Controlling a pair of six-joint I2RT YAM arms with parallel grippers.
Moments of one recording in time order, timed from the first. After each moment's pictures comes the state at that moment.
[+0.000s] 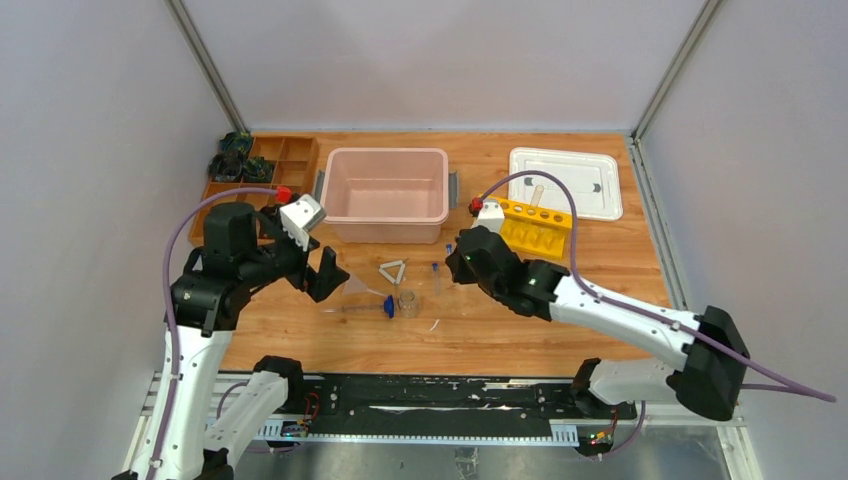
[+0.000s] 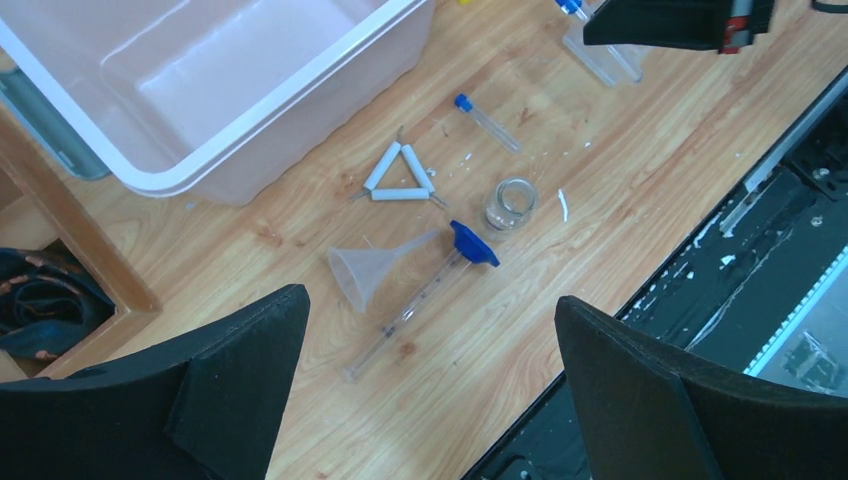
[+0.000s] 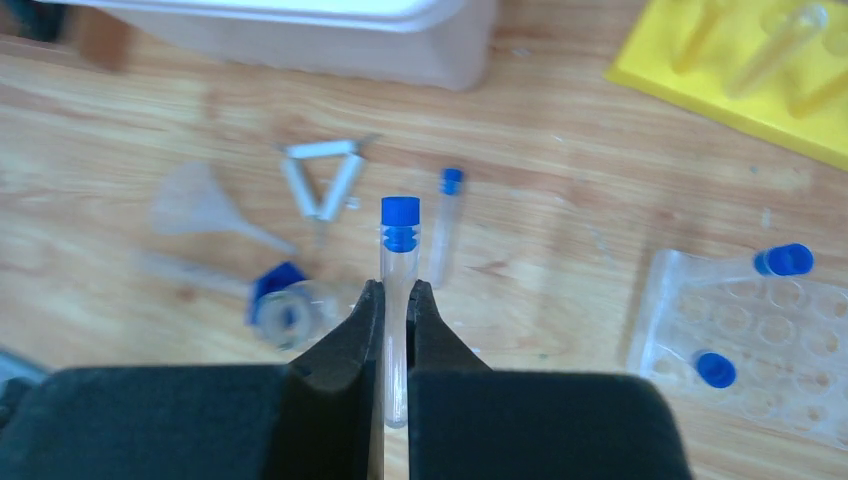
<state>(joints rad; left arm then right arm) -0.15 0.76 1.11 -0.97 0.56 0.29 0.97 1.27 0.90 -0.29 0.43 0.66</state>
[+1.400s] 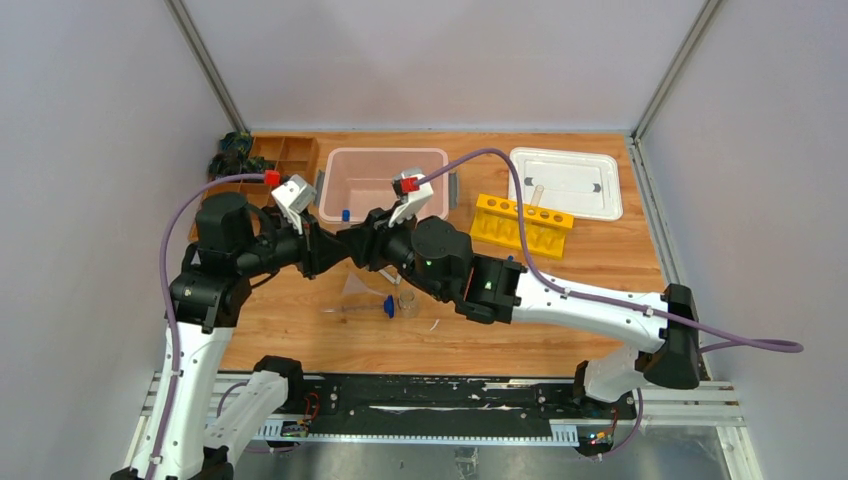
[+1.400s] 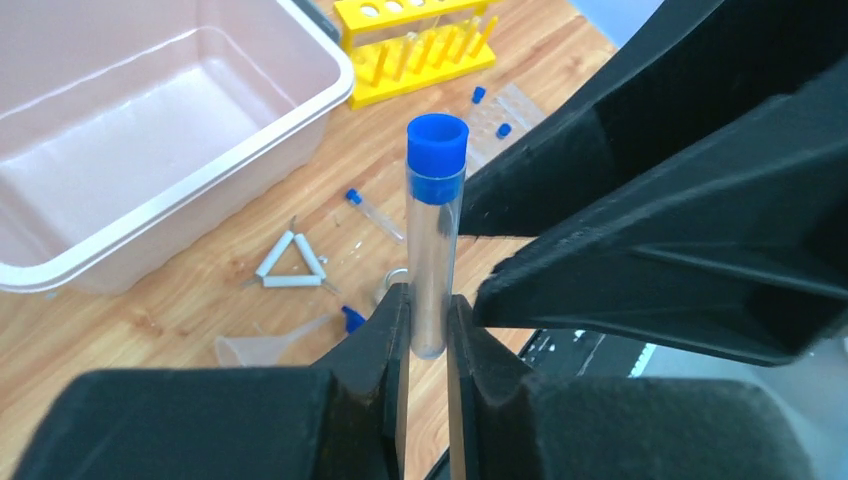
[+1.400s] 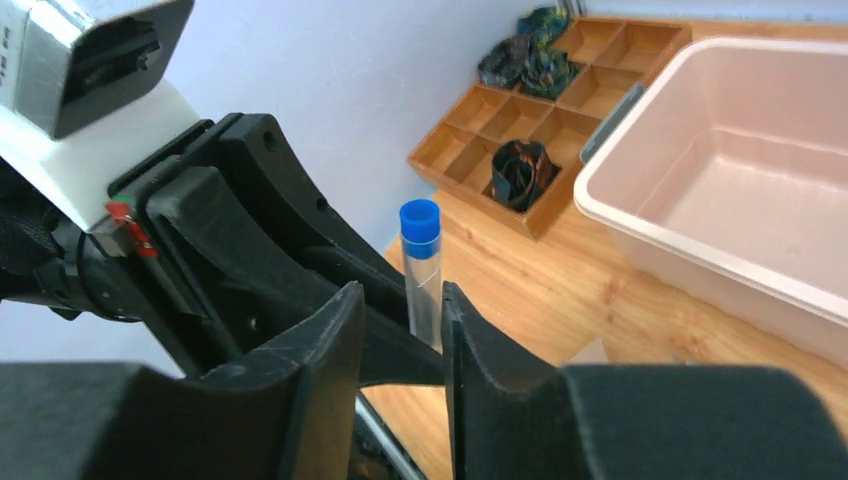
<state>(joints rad) -0.15 0.78 1.13 -0.77 0.77 -0.04 1.29 1.45 1.34 0.13 0.43 0.51</state>
